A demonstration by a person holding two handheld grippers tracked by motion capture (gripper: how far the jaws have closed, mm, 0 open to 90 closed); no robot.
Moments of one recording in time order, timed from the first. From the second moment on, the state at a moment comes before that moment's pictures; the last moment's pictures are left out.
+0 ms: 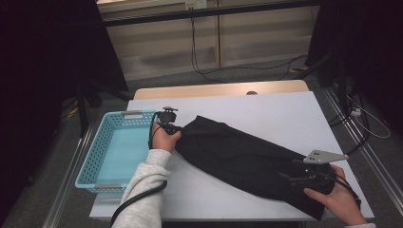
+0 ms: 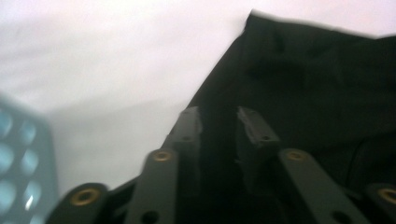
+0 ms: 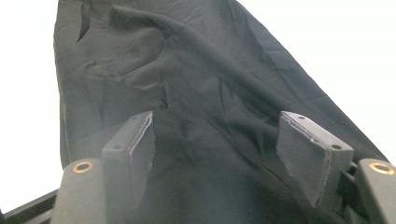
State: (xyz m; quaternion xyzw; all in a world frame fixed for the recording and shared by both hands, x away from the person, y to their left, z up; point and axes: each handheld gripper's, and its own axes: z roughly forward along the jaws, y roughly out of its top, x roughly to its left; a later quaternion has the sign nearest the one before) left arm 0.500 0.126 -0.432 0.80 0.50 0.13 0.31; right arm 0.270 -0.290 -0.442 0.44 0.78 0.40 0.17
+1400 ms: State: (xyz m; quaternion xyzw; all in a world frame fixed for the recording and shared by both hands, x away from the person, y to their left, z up) left arm 0.512 0.116 -0.434 0.79 0.48 0.13 0.36; right arm 0.267 -0.320 -0.432 0.48 0.75 0.40 0.21
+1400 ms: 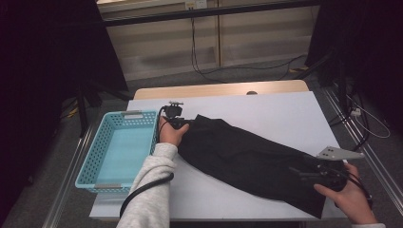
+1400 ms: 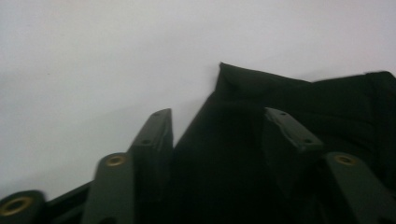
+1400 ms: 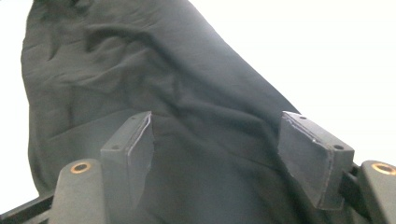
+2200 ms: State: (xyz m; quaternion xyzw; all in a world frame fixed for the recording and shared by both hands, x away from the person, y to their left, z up) left arm 0.447 0.107 -0.437 0.83 0.40 0.08 0.37; right arm 0.230 -0.331 -0.450 0.51 0.76 0.34 0.22
